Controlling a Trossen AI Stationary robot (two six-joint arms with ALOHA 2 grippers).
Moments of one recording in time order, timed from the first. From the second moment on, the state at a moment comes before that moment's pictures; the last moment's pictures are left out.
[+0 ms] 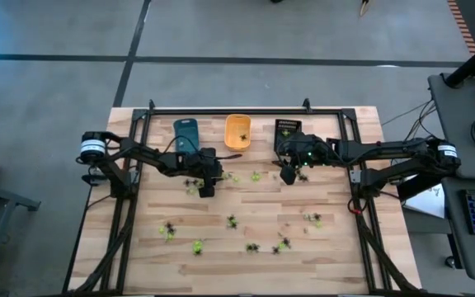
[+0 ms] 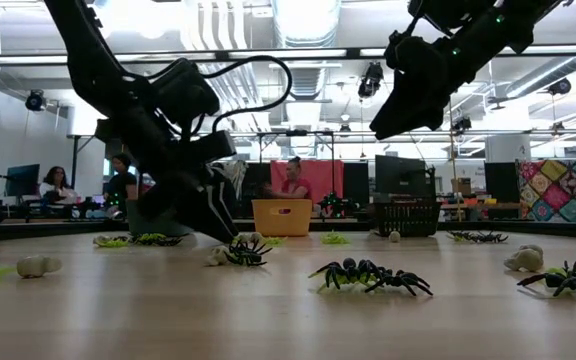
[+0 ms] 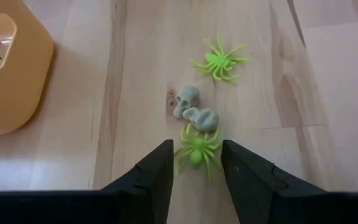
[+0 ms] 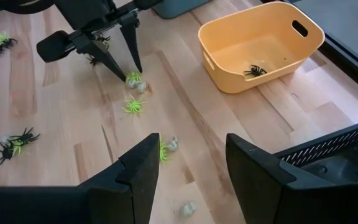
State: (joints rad) left arm 0.19 1.68 0.60 0.26 -0.01 0.27; right arm -0.17 1.19 0.72 -0.17 0.10 0.21
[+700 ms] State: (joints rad) left arm 0.19 1.68 0.59 0.26 -0.02 0.26; right arm -0.17 1.19 0.72 -0.16 0.10 0.21
